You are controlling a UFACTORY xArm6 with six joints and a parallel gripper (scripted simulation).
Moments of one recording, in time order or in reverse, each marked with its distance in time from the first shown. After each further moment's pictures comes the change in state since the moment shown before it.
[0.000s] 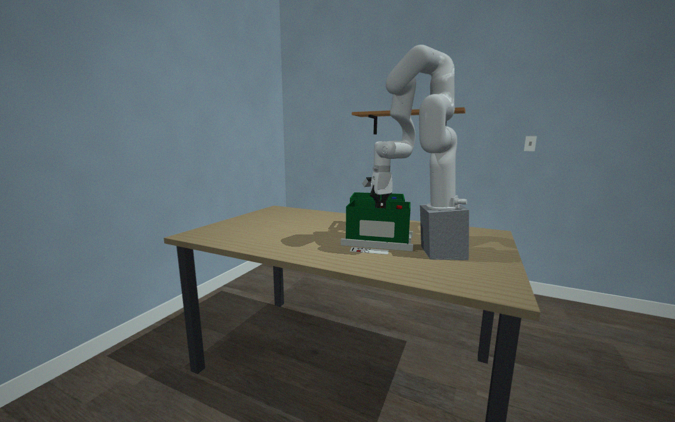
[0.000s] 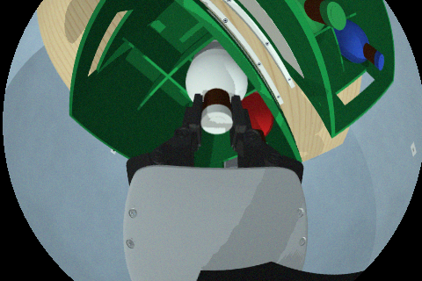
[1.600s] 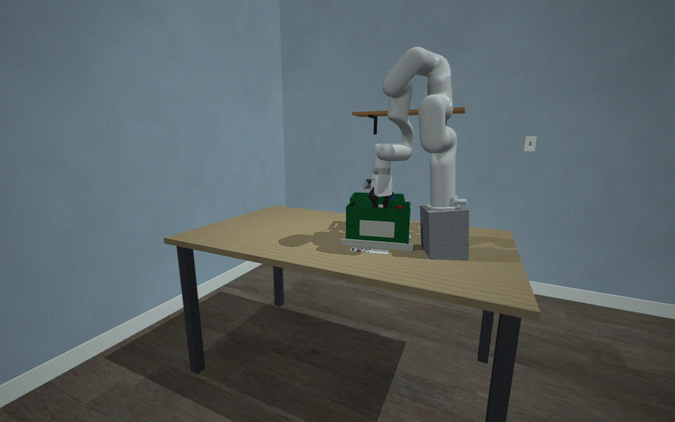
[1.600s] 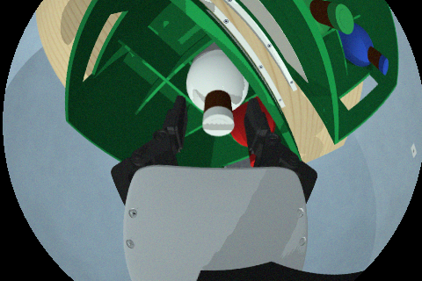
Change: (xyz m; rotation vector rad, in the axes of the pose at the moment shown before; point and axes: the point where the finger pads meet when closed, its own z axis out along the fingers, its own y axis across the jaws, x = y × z) arm 0.000 0.000 0.010 0.001 0.001 0.000
